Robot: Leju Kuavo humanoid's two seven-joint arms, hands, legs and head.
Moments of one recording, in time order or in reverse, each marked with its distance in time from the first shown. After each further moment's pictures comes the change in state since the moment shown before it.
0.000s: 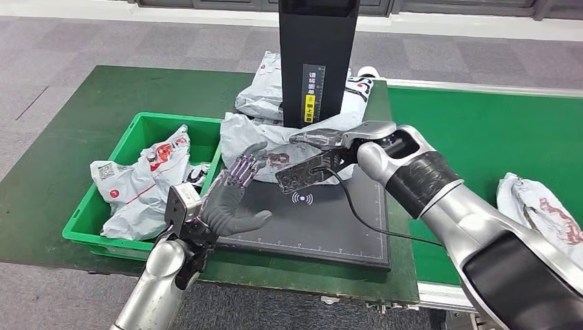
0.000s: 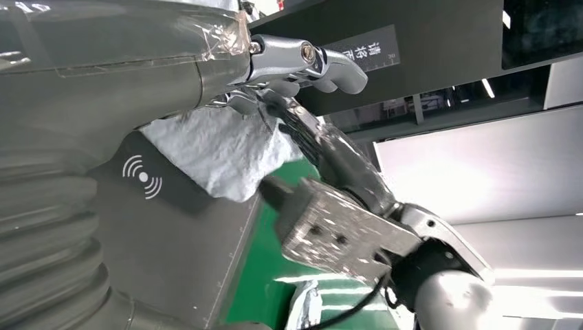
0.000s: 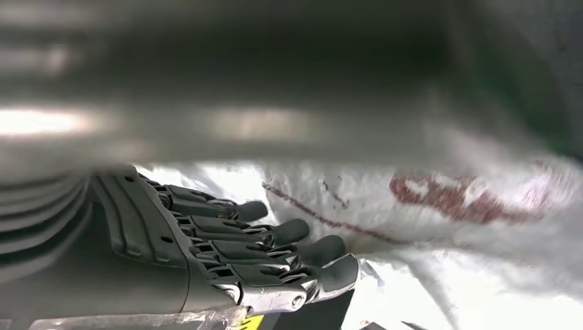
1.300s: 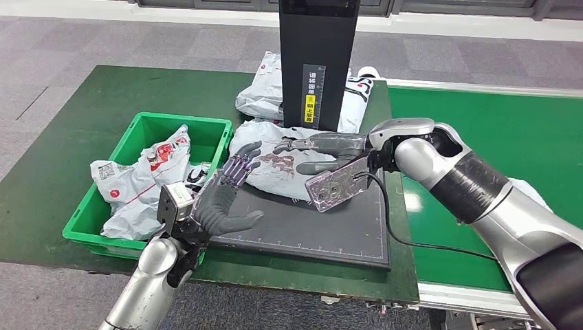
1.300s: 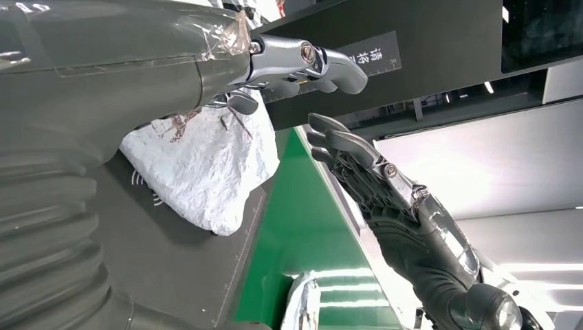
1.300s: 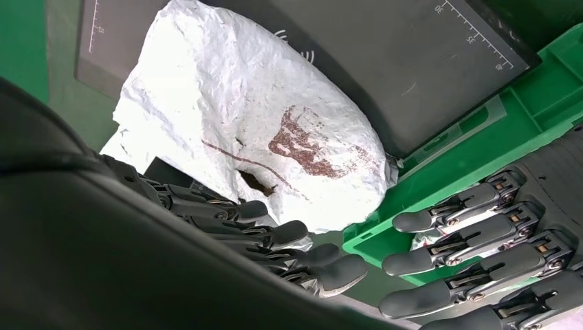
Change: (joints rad) left arm -0.014 0.061 -0.024 0.001 0.053 0.011 -0.010; right arm -0.005 -0.218 0.052 -0.325 -0.336 0.098 -0.231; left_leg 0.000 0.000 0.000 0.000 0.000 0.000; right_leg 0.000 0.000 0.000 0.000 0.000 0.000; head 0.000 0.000
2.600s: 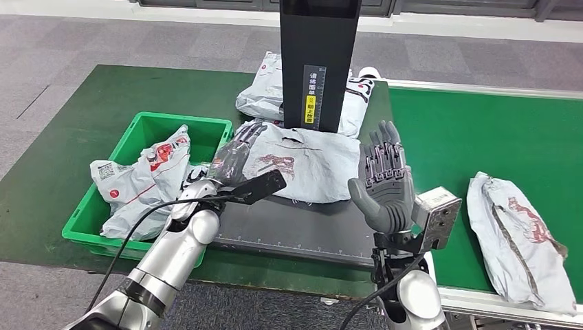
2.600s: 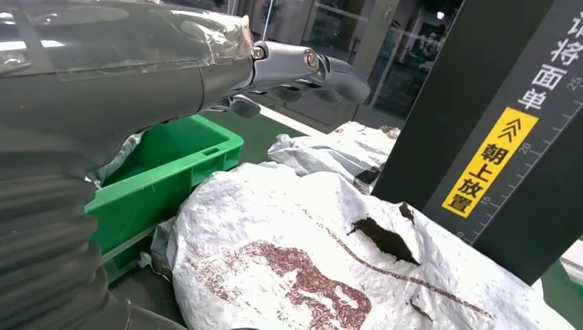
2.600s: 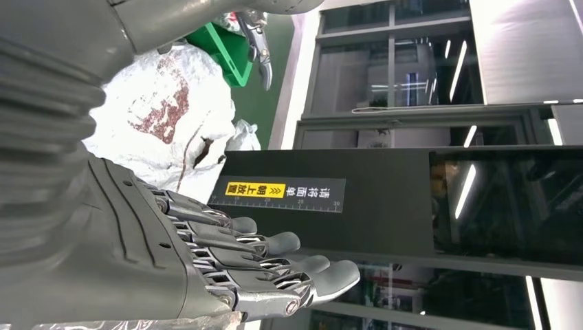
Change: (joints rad) left arm -0.279 -0.080 -0.030 0.392 -0.959 0.435 0.233; right arm 0.975 0.367 -0.677 -0.560 -0.326 -0.903 0.144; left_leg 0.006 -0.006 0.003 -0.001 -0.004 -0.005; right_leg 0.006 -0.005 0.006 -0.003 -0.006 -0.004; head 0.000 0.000
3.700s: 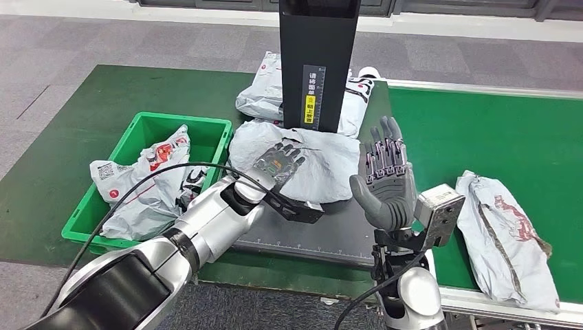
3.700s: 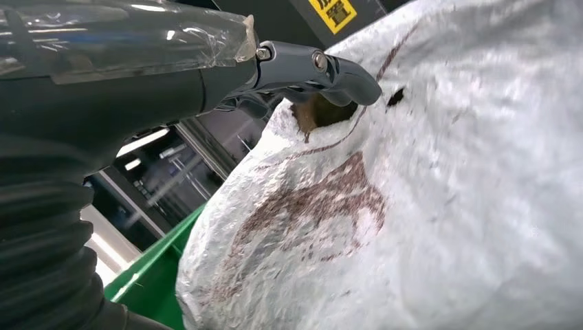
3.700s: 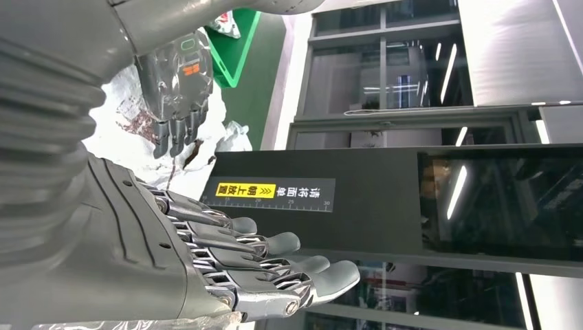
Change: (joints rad) left arm -0.380 -0.148 -0.401 0.605 -0.572 -0.217 0.196; right arm 0.004 0.068 -0.068 0.005 0.039 0.087 -0.006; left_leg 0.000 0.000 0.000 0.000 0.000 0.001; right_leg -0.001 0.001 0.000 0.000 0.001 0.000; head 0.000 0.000
